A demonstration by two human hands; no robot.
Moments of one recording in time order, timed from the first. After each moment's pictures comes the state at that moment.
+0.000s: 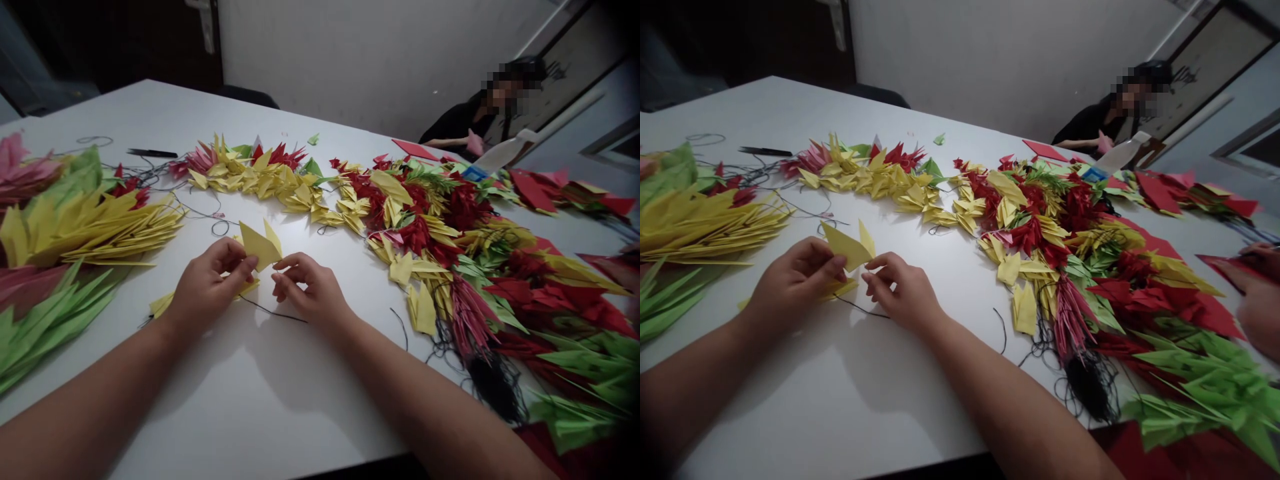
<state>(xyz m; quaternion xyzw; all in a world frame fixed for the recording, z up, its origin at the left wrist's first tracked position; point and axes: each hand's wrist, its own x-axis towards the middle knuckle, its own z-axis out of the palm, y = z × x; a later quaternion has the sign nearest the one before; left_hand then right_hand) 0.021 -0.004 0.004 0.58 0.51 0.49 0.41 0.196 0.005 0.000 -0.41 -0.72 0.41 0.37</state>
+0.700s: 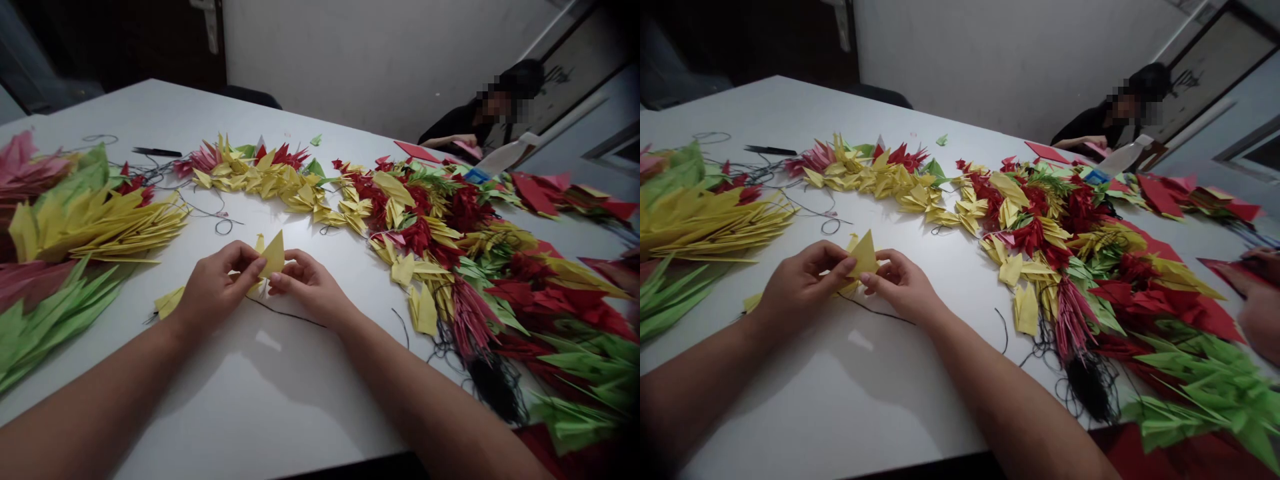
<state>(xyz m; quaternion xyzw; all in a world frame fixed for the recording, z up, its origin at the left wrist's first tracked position) 0.021 -0.007 0.006 0.66 0.53 0.43 0.31 0.192 0.013 -0.001 -0.38 -0.59 0.62 0.36</state>
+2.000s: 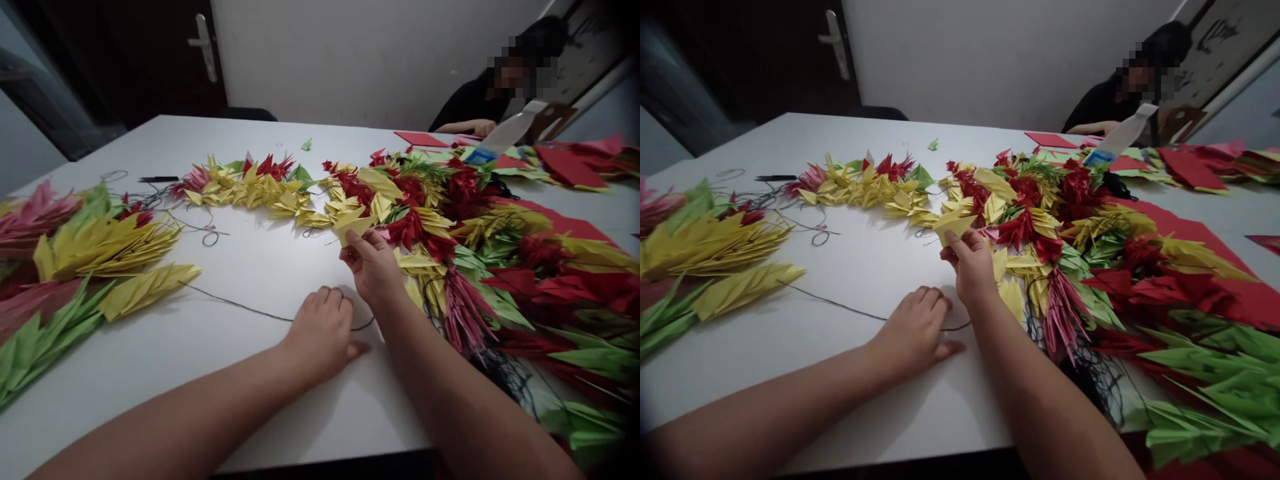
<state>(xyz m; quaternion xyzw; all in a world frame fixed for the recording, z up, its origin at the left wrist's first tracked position) 0.177 -0.038 0.005 0.89 0.44 0.09 0.08 0.285 0.044 0.015 -0.40 -0.30 0.54 0.68</state>
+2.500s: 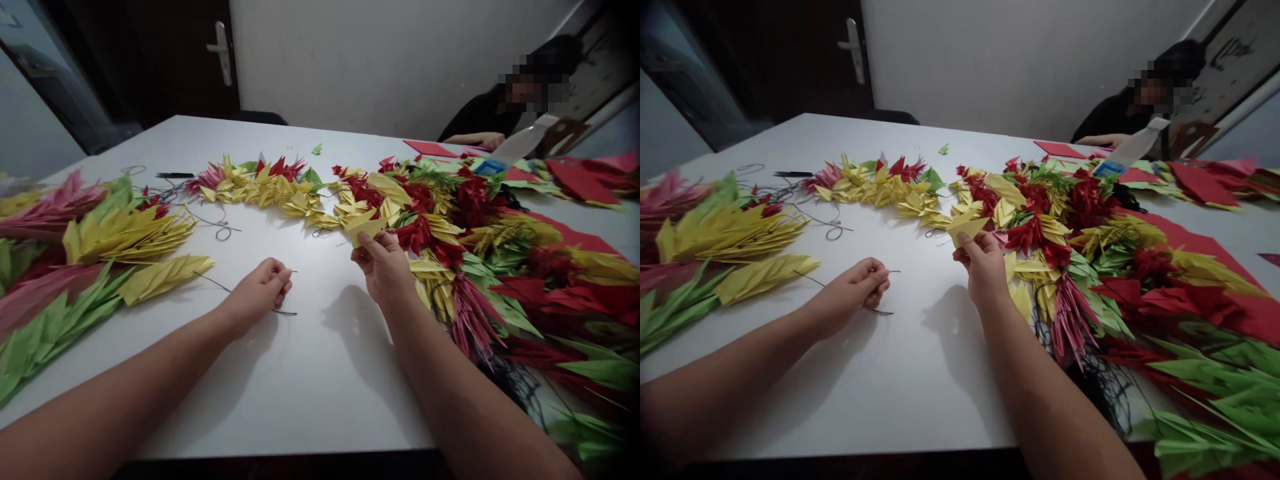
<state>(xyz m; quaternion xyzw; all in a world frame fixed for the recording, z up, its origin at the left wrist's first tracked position) 0.096 -0.015 0.017 0.50 0.55 0.36 0.56 0.286 0.042 0.010 -0.43 -0.33 0.51 0.66</state>
